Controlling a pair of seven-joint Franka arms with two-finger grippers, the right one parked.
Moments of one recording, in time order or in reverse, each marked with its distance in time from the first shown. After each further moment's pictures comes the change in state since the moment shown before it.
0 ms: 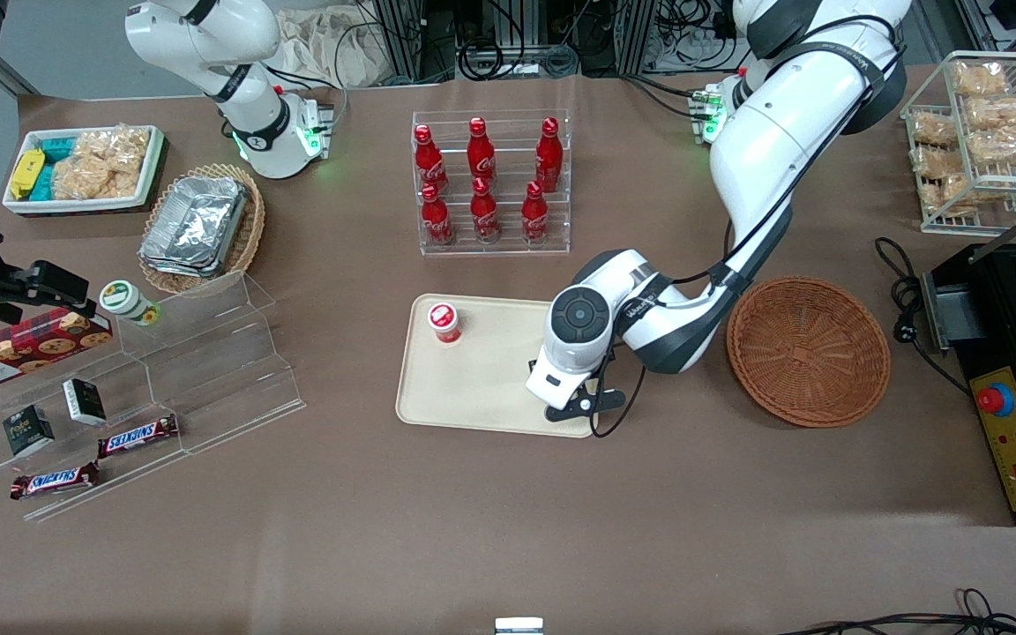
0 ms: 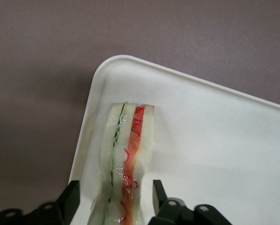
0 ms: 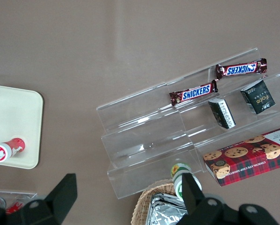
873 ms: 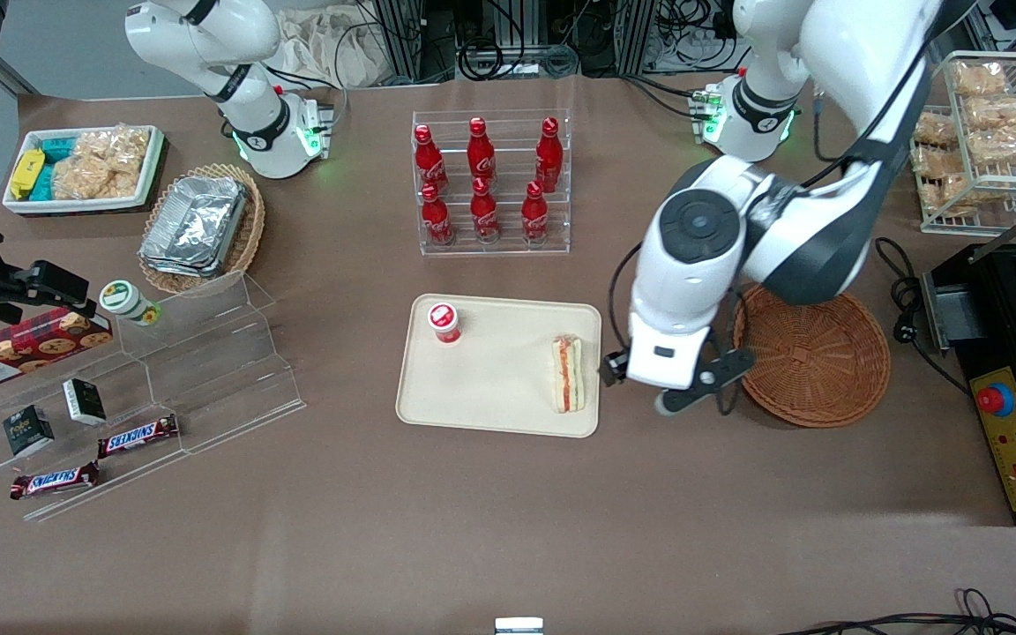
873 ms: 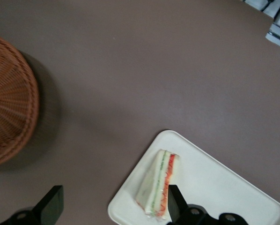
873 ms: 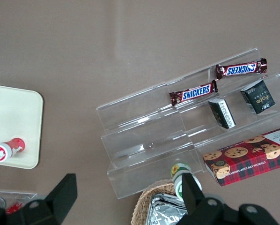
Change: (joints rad) arm 0.181 -0.406 0.003 -0.068 -0.103 -0.170 -0.080
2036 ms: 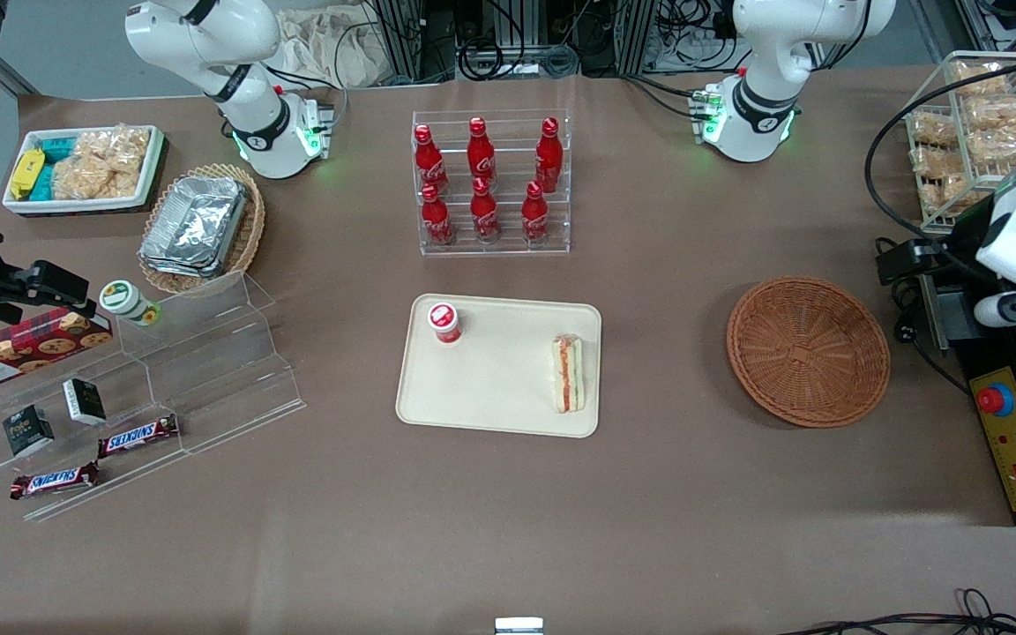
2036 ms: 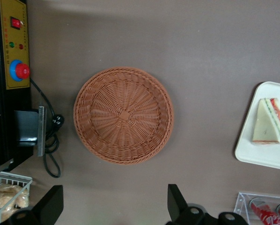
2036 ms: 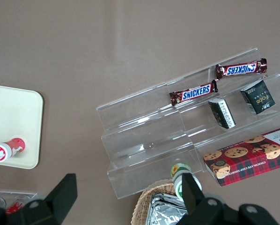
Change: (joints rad) arm -0.069 -0.394 0.630 -0.096 -0.342 -0.317 1.013
